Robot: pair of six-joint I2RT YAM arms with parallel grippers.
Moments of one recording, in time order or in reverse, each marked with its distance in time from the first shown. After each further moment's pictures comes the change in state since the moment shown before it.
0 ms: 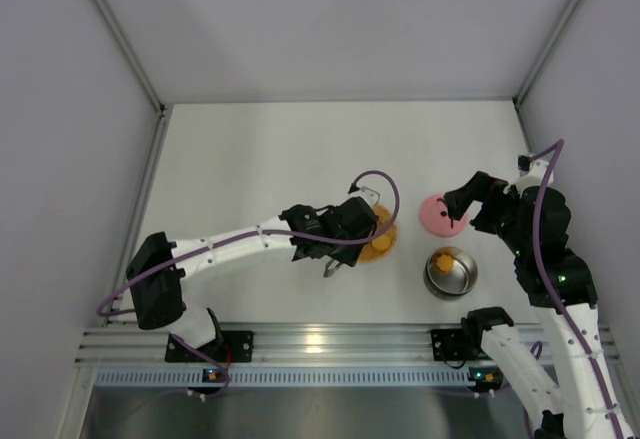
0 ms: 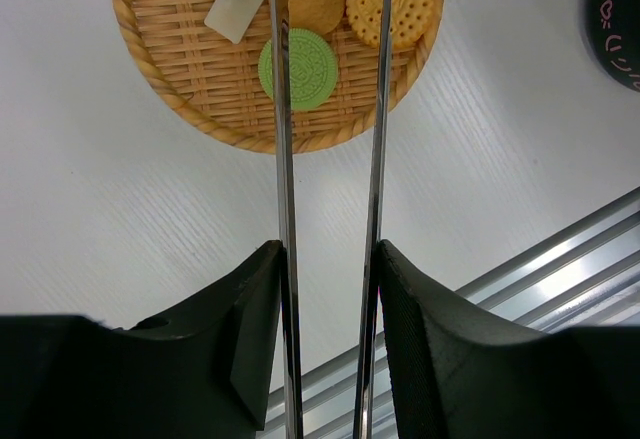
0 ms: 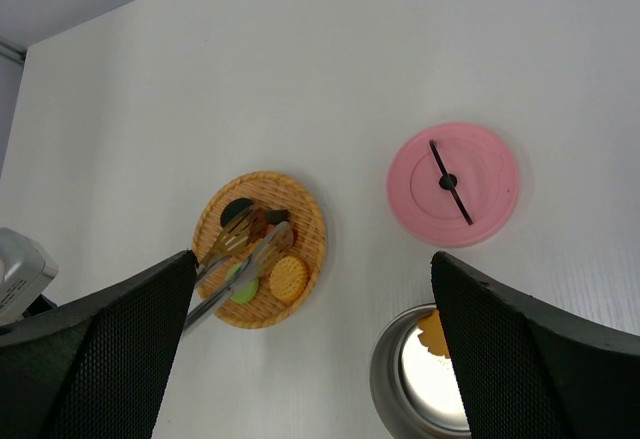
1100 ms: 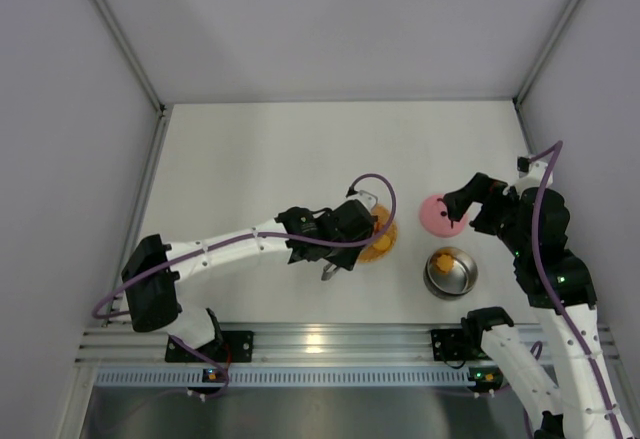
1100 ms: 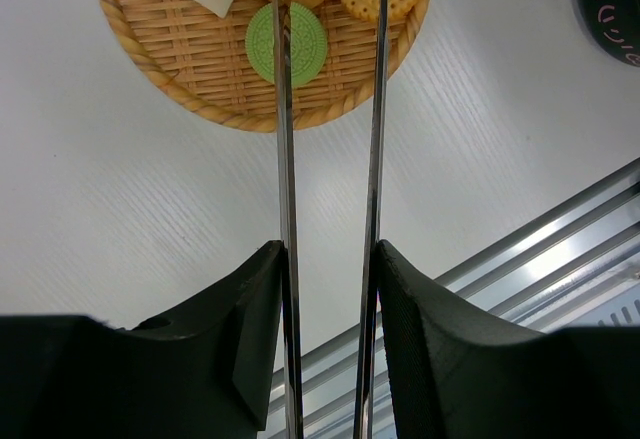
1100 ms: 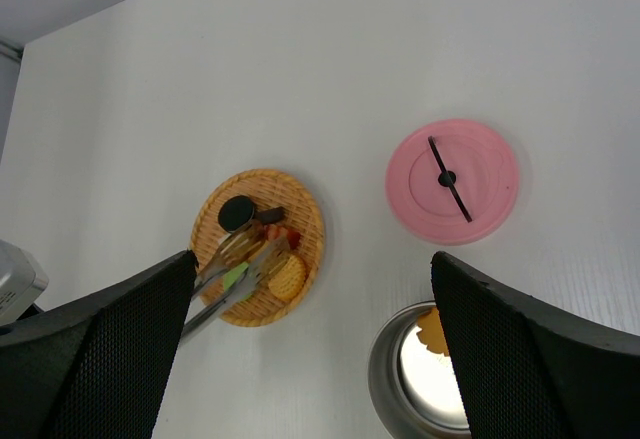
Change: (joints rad) left arm -0.007 -0.028 -0.029 -0.011 0.032 -0.015; right arm 0.000 -0.006 -0.011 0.000 0.000 0.000
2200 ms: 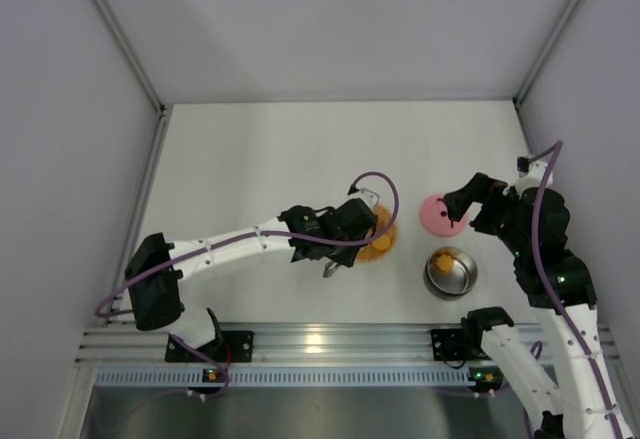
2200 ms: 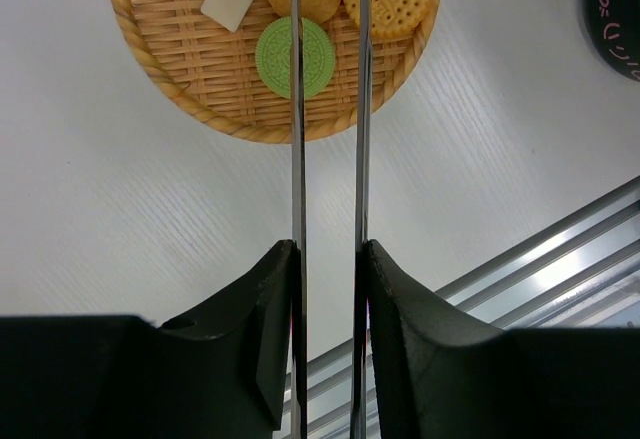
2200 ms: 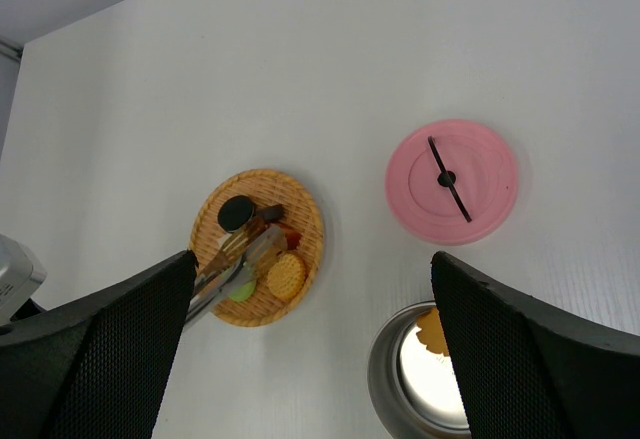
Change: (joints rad) left arm -0.002 0.019 0.023 -0.006 -0.024 0.002; right arm 0.000 0.000 0.000 0.000 0.000 -0.001
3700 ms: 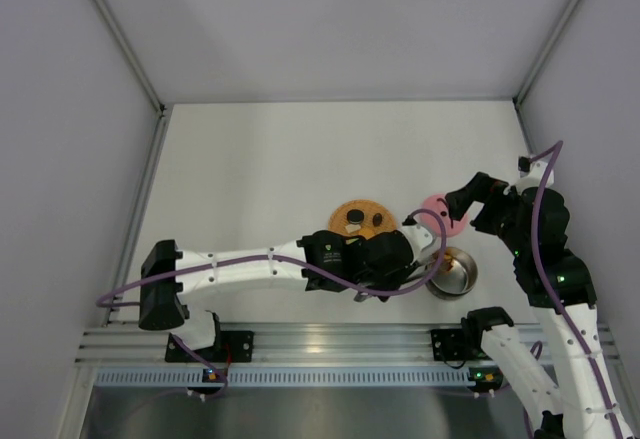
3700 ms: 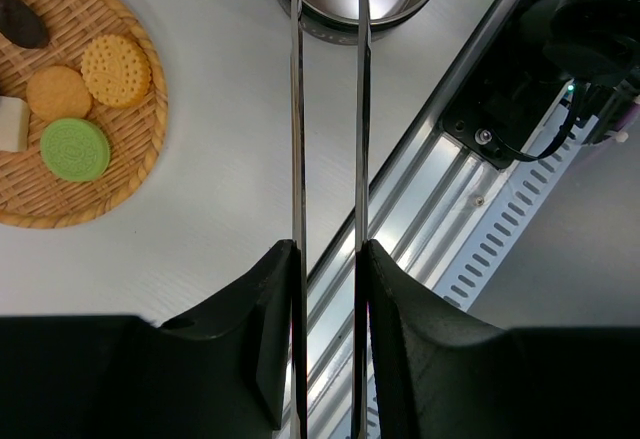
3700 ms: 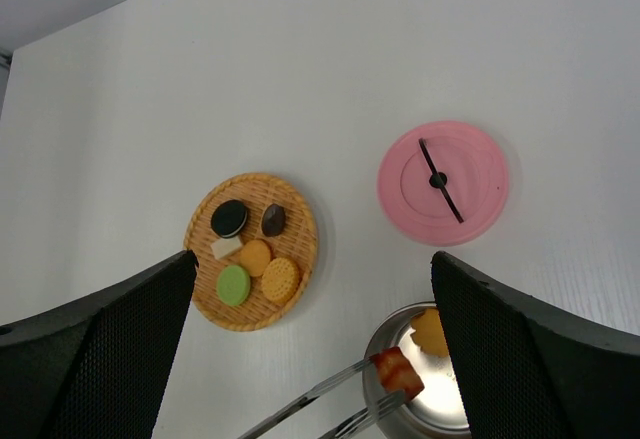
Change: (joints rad) left arm -0.254 0.055 0.167 0.068 0.069 0.137; right arm 0.000 0.002 0.000 0.000 0.023 0.000
